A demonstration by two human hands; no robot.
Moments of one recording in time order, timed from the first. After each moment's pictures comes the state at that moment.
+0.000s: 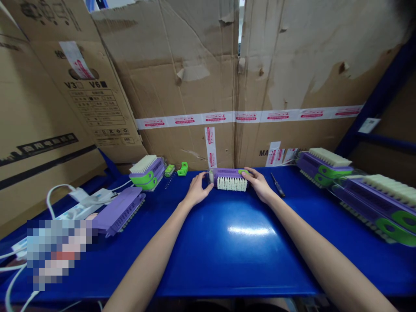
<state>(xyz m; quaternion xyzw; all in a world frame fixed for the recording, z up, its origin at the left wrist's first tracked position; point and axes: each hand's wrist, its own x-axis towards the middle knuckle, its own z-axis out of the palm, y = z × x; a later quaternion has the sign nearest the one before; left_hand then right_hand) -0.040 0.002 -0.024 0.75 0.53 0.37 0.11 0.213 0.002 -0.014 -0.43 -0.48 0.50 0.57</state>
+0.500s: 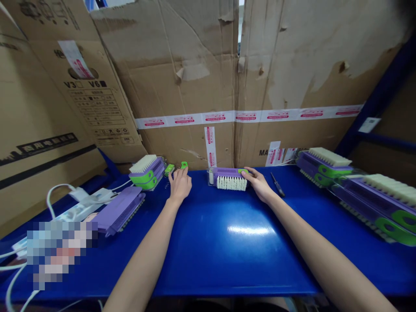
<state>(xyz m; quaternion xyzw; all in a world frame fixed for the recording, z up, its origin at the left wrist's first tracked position) -0.081 0.007 -0.008 0.69 0.65 0.27 -0.16 0.211 0.002 -0.013 -0.43 -0.48 0.50 0.58</state>
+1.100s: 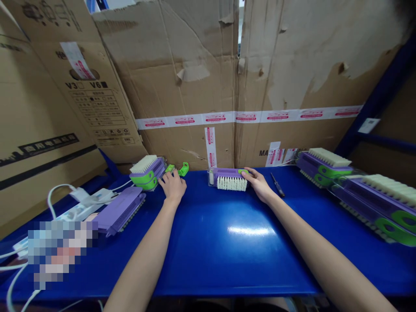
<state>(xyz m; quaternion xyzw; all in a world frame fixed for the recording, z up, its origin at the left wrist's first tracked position) -0.092 0.009 -0.013 0.55 0.78 0.19 -0.22 0.211 0.001 -0.012 -0.44 -0.47 0.50 0.57</state>
